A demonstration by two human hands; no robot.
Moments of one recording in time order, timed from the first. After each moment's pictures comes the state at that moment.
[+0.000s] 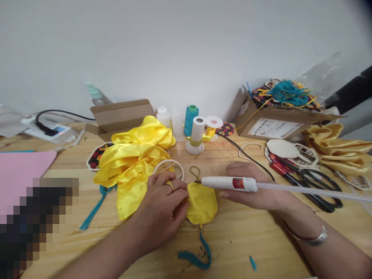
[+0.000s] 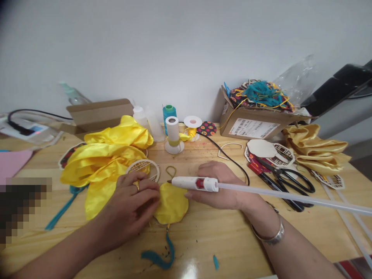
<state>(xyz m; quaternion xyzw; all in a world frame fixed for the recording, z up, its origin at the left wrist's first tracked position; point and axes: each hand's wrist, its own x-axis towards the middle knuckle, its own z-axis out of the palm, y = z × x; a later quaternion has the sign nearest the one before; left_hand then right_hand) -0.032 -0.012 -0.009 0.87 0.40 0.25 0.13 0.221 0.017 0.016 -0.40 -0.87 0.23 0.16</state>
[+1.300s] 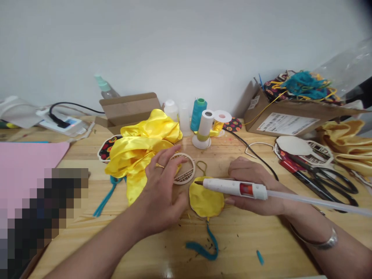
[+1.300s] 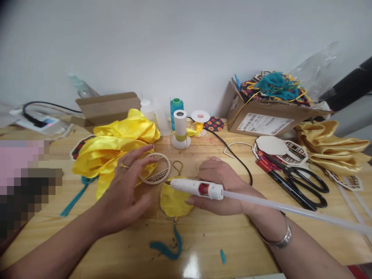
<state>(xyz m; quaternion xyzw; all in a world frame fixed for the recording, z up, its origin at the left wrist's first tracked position) -0.041 -0.009 0.002 0.83 0.49 0.23 0.12 0.210 0.011 0.011 -0.33 -0.90 0.22 0.18</state>
